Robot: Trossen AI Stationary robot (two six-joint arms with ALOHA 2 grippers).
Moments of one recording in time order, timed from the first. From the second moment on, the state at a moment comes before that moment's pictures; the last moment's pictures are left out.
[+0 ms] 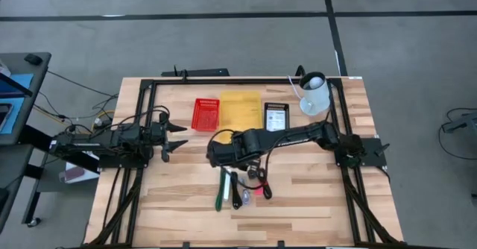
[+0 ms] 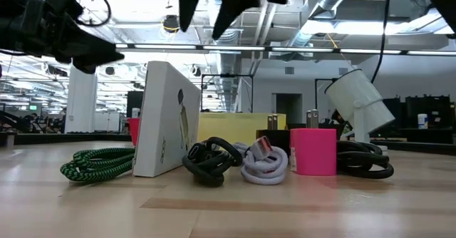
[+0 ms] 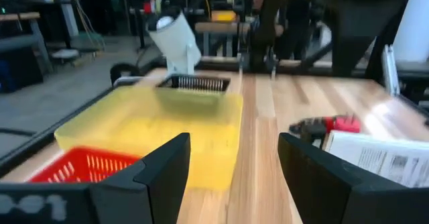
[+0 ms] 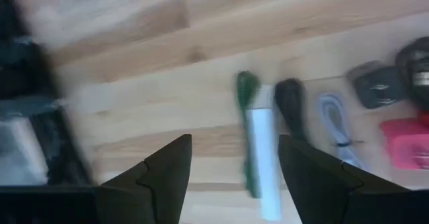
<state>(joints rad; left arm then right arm) 0.01 0.06 0.04 -0.02 -0.14 -0.03 0.22 2.28 2.35 -1.31 0.11 1.96</state>
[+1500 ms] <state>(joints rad) 0.01 0.09 0.04 -0.03 -0.14 -0.03 0.27 2.35 2.36 -1.24 0.10 2.08</state>
